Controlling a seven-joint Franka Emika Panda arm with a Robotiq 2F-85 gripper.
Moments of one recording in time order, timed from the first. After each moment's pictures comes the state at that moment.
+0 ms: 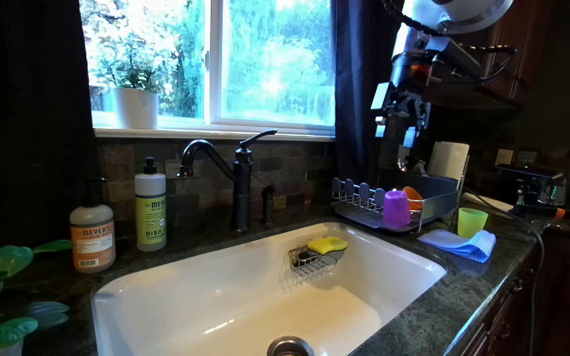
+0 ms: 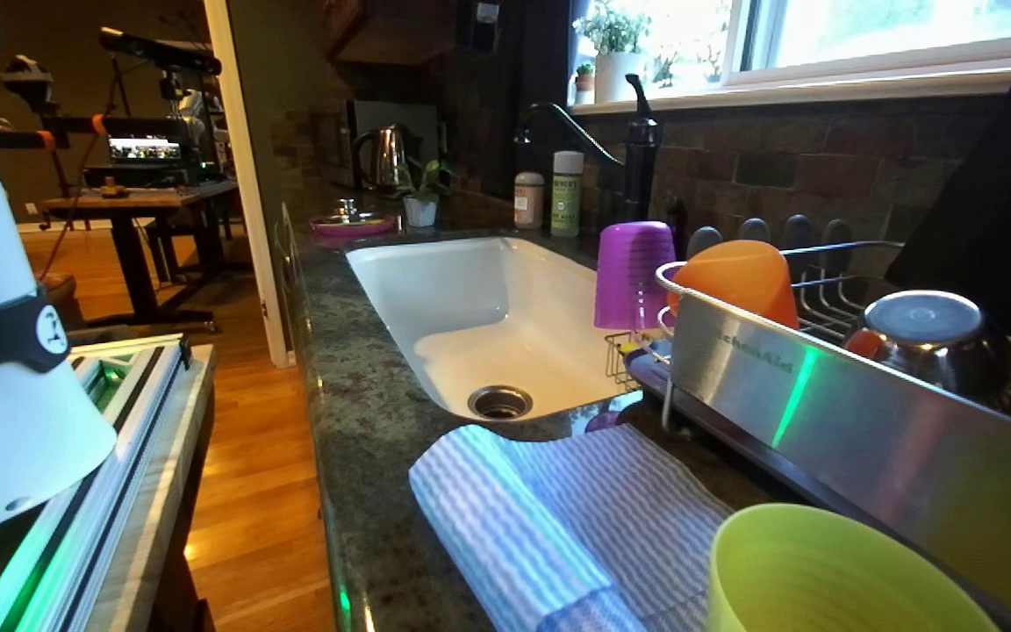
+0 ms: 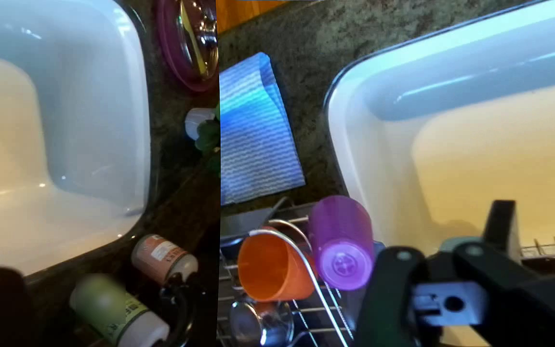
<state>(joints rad) 0.02 -0.44 0.01 -2.36 0.19 1.91 0.11</state>
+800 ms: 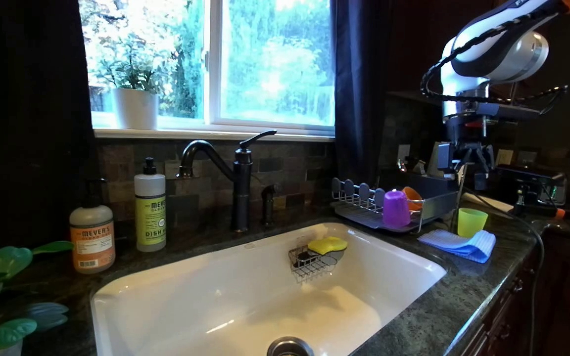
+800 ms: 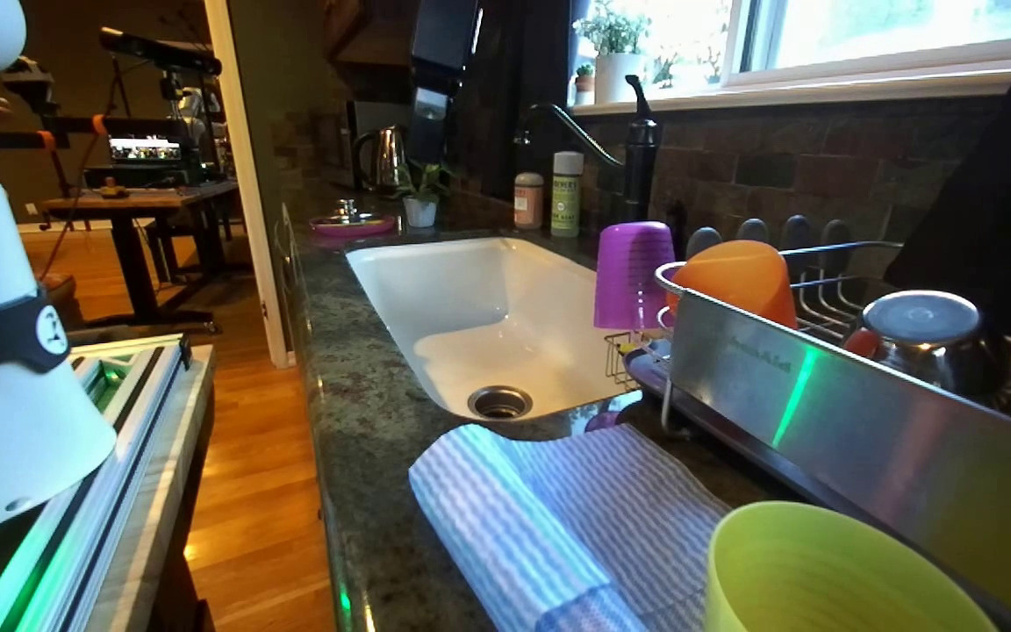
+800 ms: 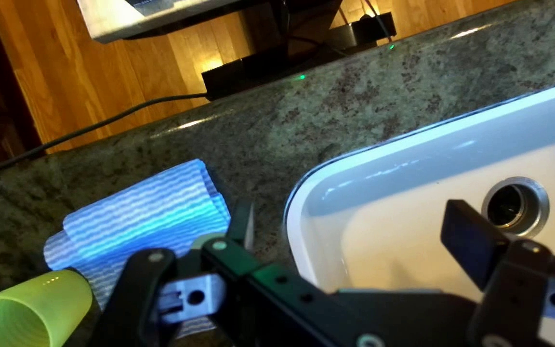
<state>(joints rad) -0.18 -0.45 -0.13 -2.57 -0.08 1.91 0.04</state>
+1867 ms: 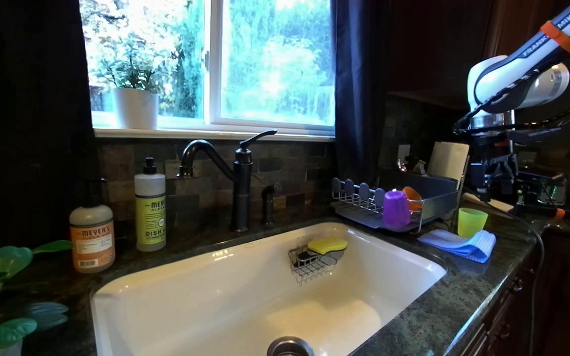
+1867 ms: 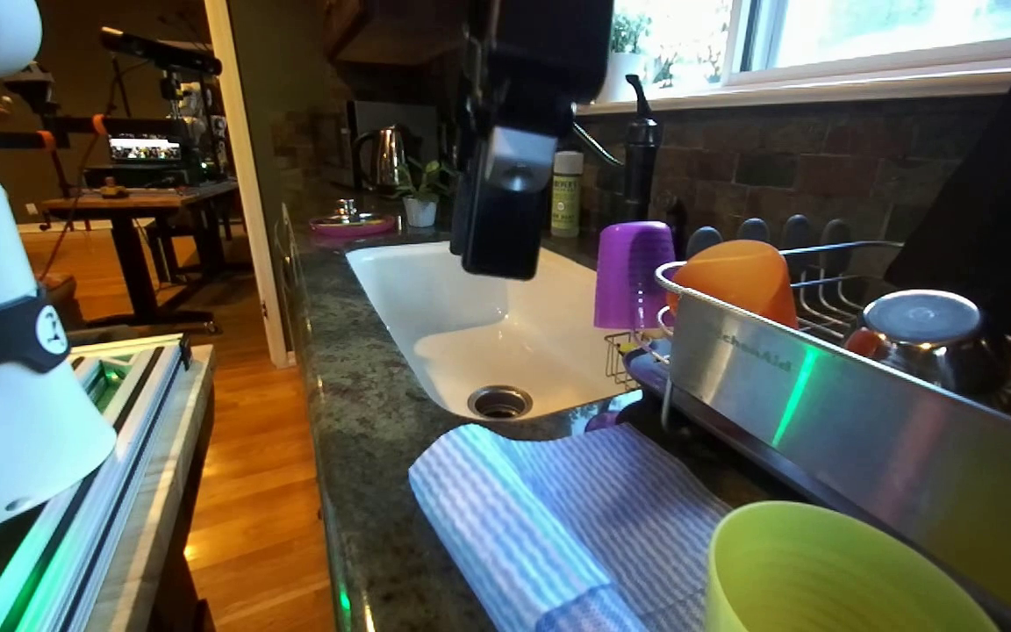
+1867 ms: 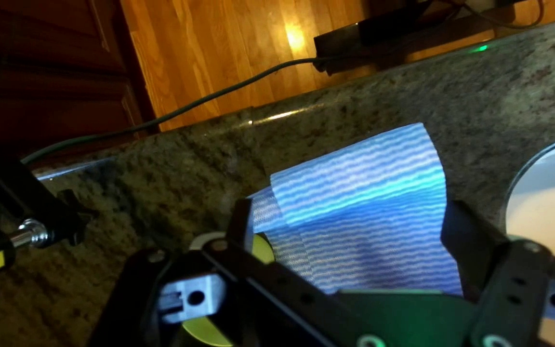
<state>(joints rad) -0.32 -0.32 -0.30 -2.55 -0.40 2.13 -0.10</state>
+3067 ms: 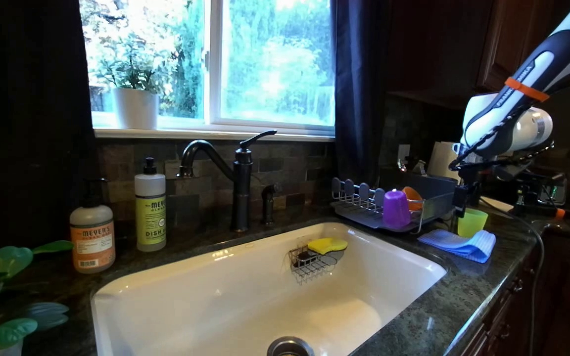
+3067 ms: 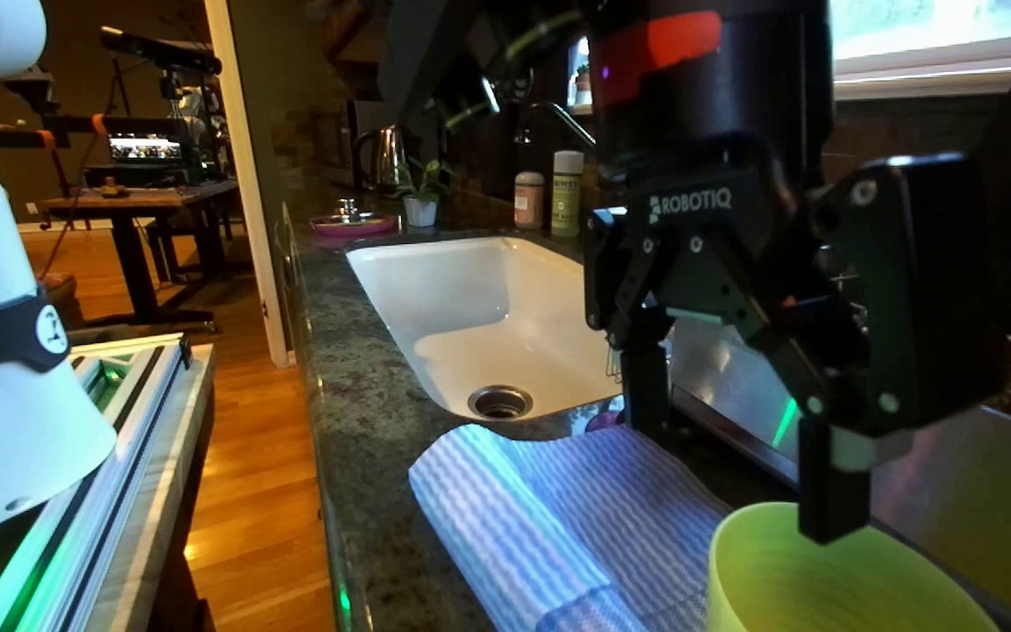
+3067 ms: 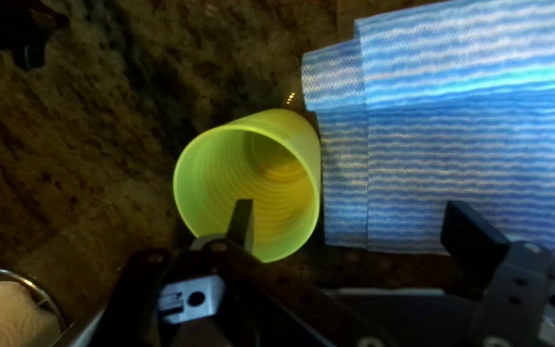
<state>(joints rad) -0.36 -0.02 -0.35 -2.54 -0.38 2.69 -0.33</state>
